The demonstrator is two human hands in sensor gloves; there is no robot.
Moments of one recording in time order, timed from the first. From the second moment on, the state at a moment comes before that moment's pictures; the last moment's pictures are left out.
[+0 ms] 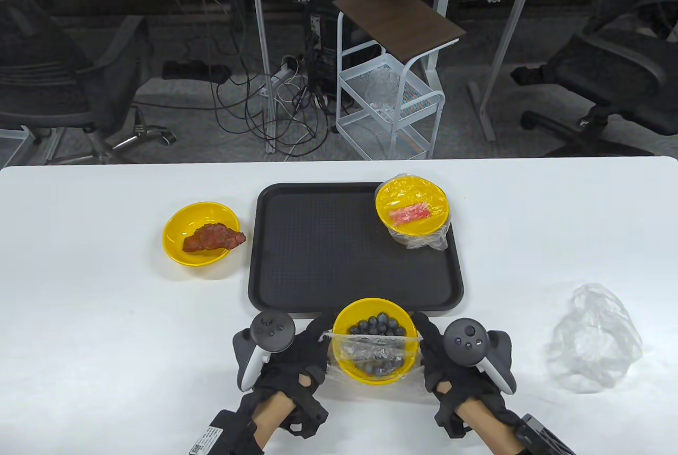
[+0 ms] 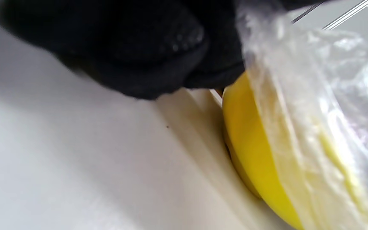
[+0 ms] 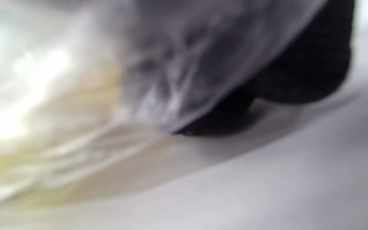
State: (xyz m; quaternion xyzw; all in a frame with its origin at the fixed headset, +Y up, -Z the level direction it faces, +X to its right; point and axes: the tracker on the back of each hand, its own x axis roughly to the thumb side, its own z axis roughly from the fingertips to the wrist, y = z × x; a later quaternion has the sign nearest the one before) left_hand -0.126 -0.785 -0.284 -0.17 0.01 0.41 0.90; right_hand 0.192 -0.767 -0.277 0.04 0.07 0.97 0.25
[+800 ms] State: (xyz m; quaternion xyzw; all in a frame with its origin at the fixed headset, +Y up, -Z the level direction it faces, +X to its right) left_hand -0.126 -0.792 -0.308 -0.27 0.03 0.47 0.84; right_hand 0.200 -0.782 -0.315 -0.01 0.17 0.89 0.42
